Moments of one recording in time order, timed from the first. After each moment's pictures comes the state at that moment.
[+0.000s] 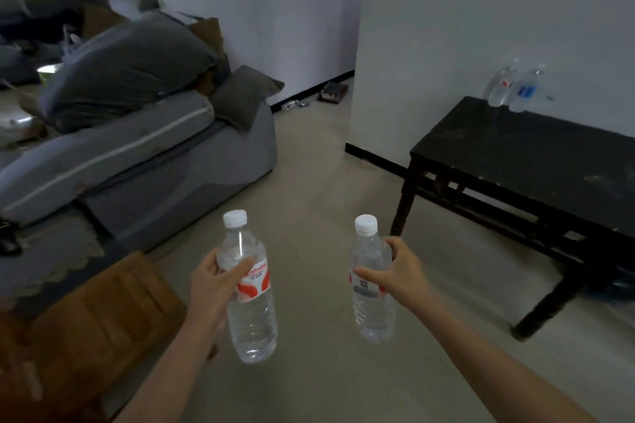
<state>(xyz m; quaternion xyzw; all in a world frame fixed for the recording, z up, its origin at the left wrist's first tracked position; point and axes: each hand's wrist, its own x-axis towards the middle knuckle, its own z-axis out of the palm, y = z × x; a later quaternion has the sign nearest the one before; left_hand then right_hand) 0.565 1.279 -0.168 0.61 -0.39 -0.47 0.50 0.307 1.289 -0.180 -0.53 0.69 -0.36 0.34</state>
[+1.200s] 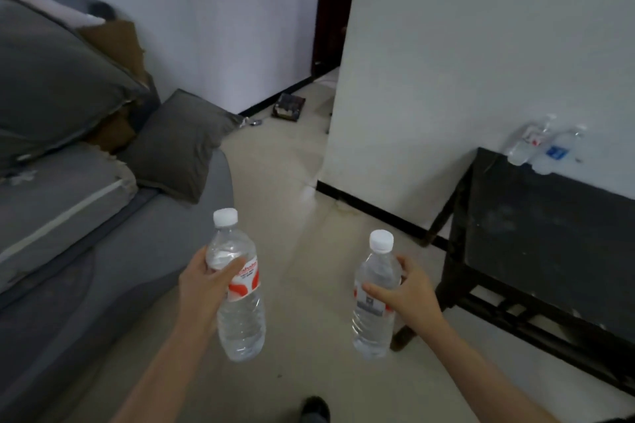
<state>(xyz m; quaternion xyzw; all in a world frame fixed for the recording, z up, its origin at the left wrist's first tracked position) 0.604 0.655 -0.198 0.58 -0.41 -0.54 0.46 0.340 0.753 -0.176 -0.45 0.76 -0.38 0.27</state>
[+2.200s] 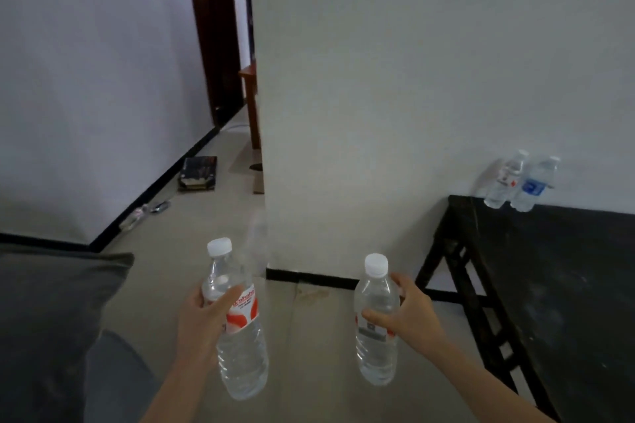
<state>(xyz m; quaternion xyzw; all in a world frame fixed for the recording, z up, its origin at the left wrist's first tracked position) 0.395 0.171 -0.193 0.47 -0.49 -0.64 0.37 0.178 0.357 -0.170 -0.32 0.84 -0.40 0.20</state>
